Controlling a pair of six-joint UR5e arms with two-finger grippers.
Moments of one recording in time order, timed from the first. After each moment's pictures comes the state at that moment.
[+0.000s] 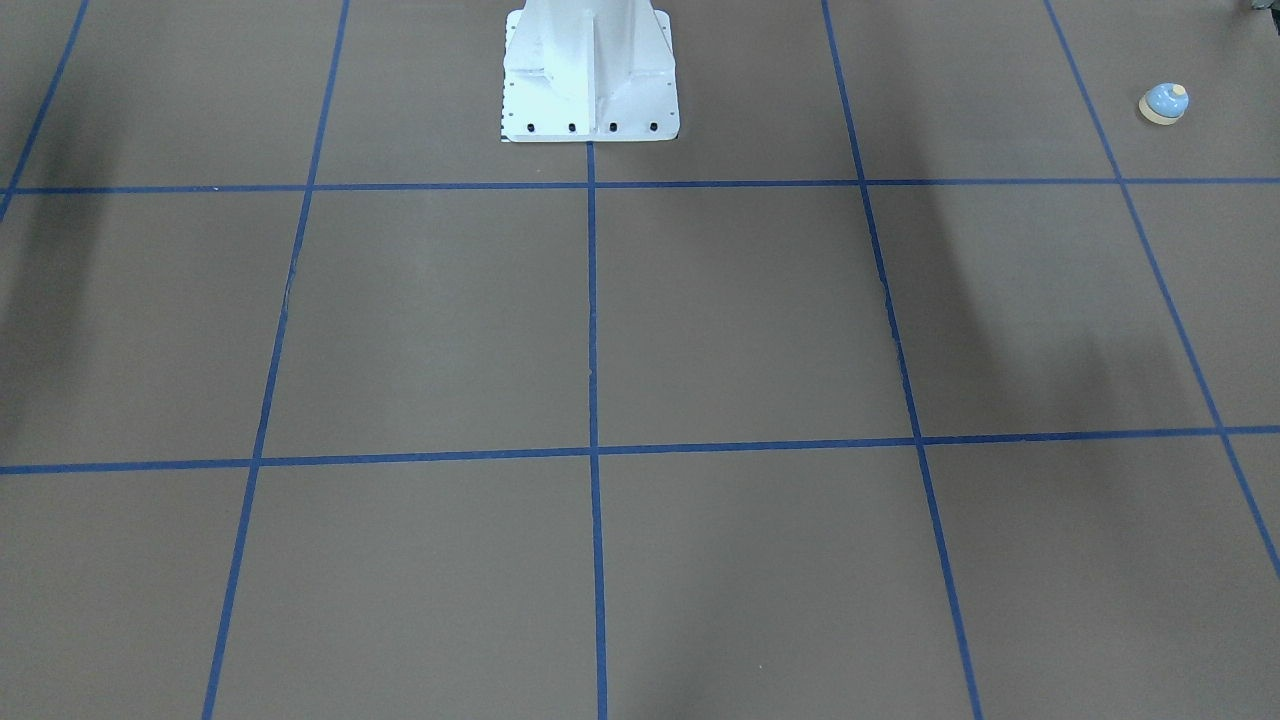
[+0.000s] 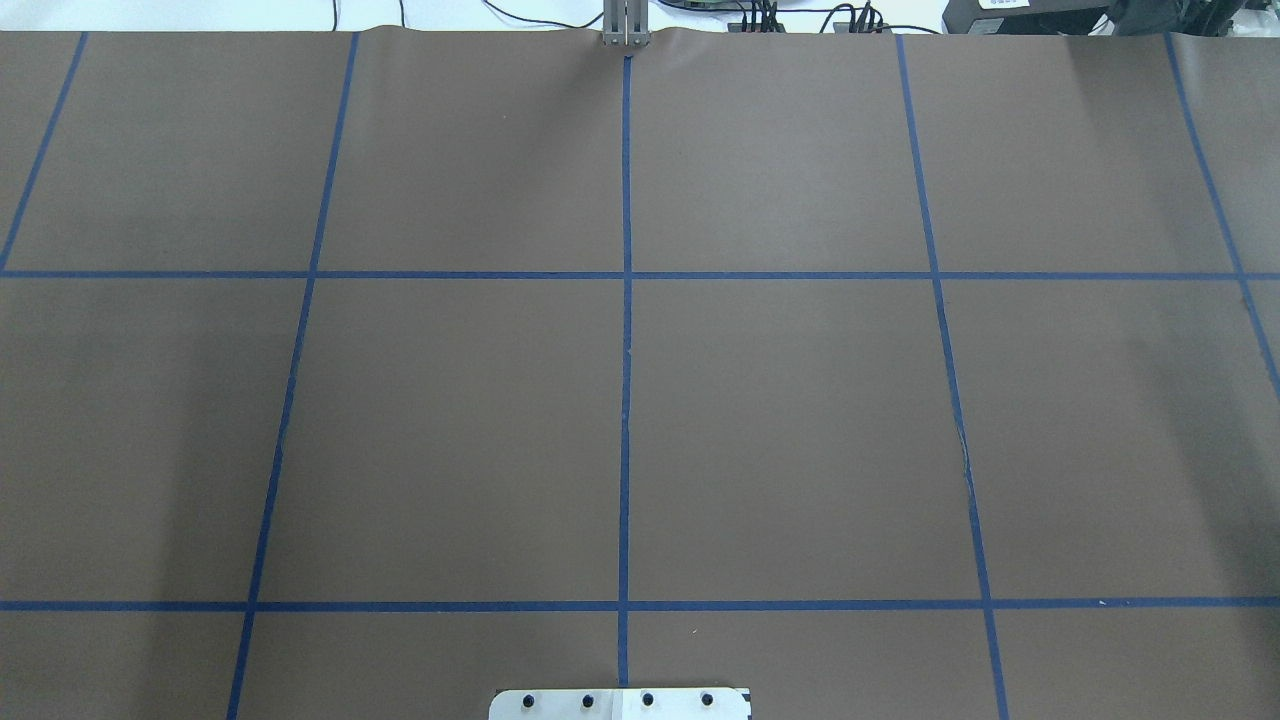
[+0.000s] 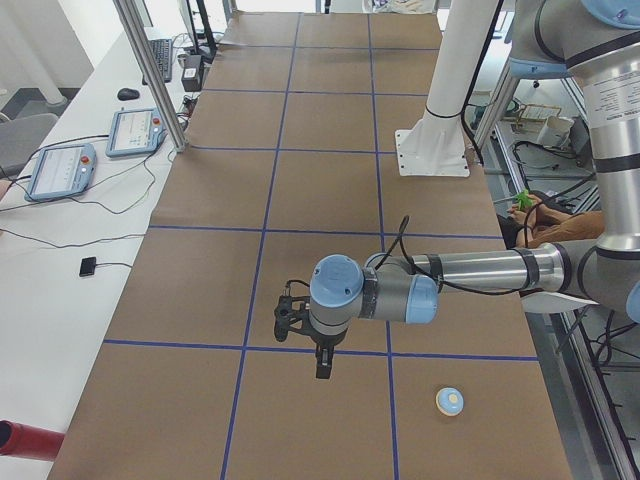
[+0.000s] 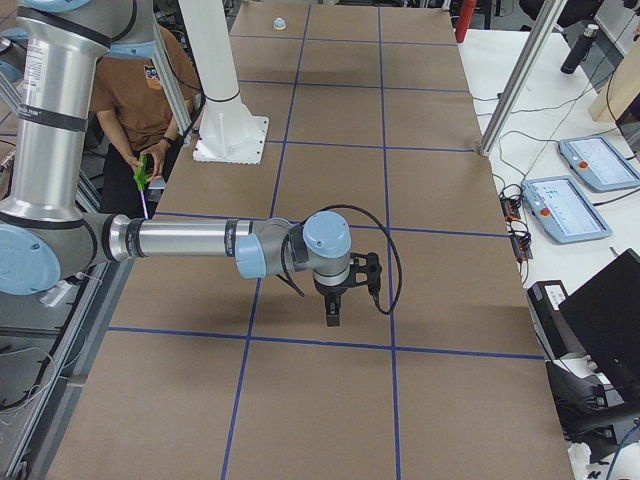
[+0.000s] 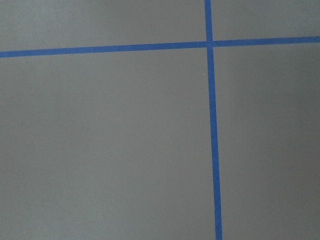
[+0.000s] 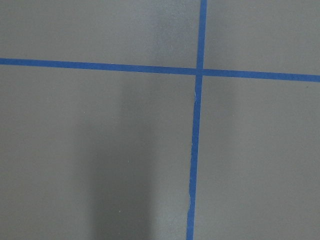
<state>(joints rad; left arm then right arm) -1.59 -1.26 -1.77 -1.73 -2.37 0.00 1.50 -1.79 1.82 -1.41 2.40 0.14</state>
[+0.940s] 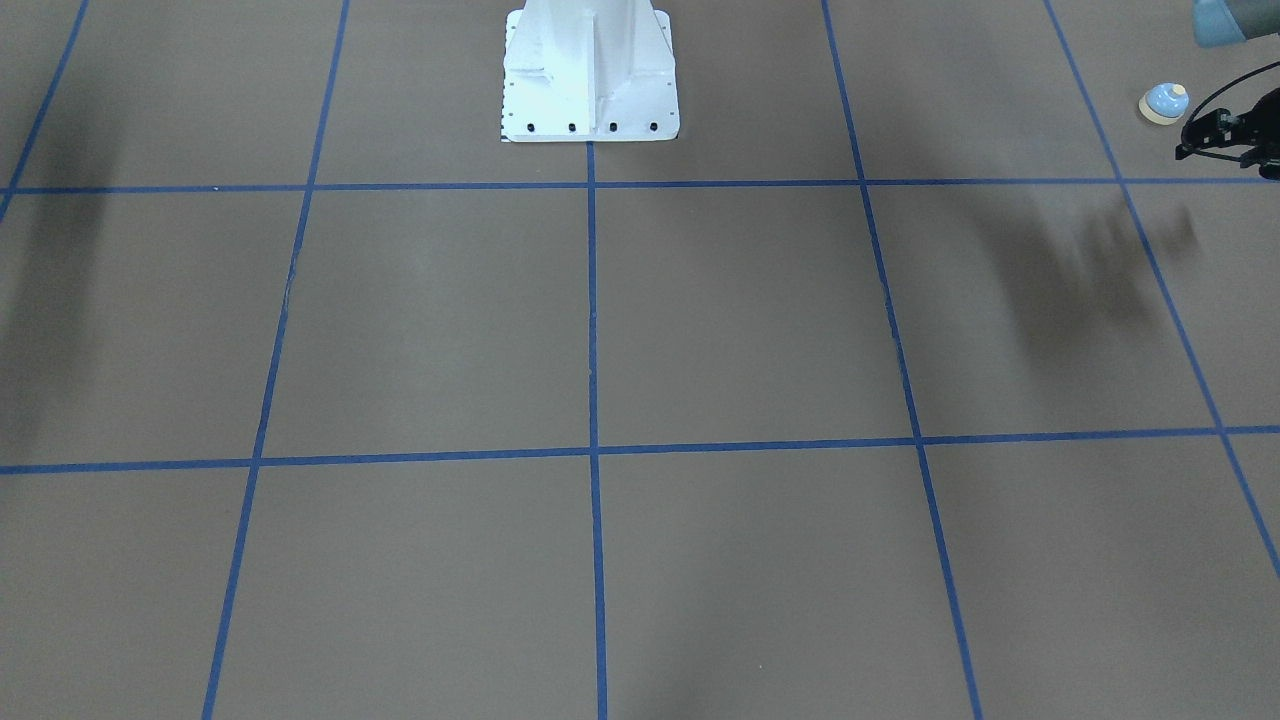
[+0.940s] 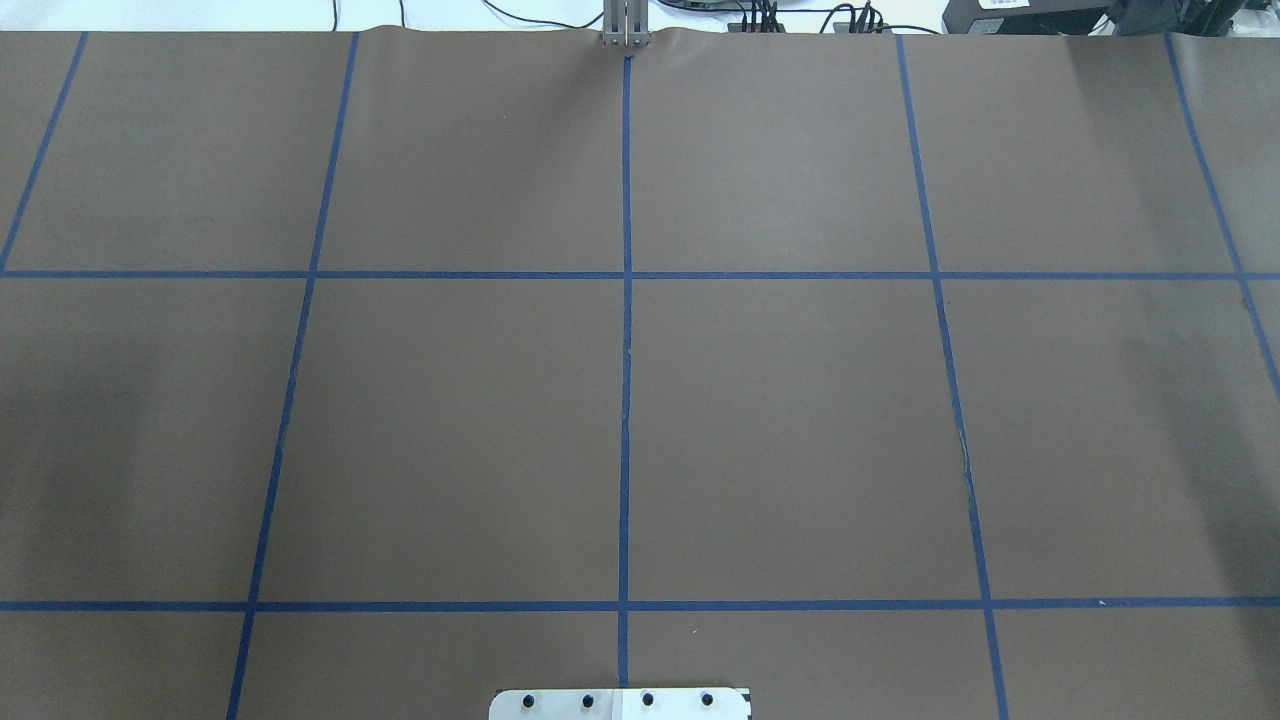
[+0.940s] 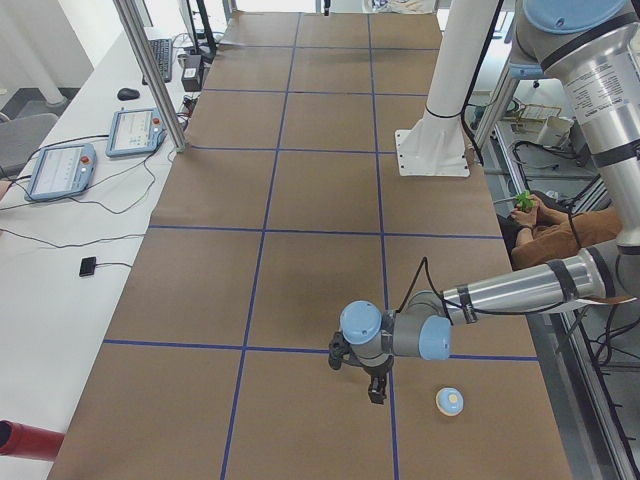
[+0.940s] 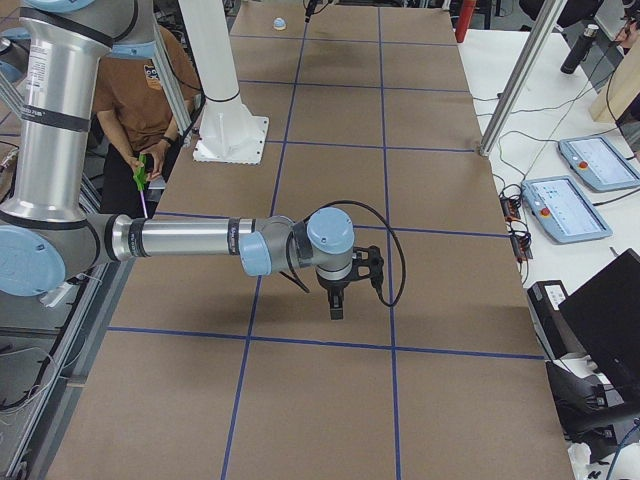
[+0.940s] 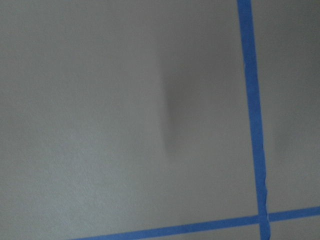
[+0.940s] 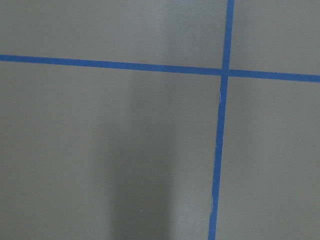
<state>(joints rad) -1.23 -1.07 -1.61 -1.96 -2.35 0.00 1.47 -1.78 1.82 -1.38 2.42 0.13</state>
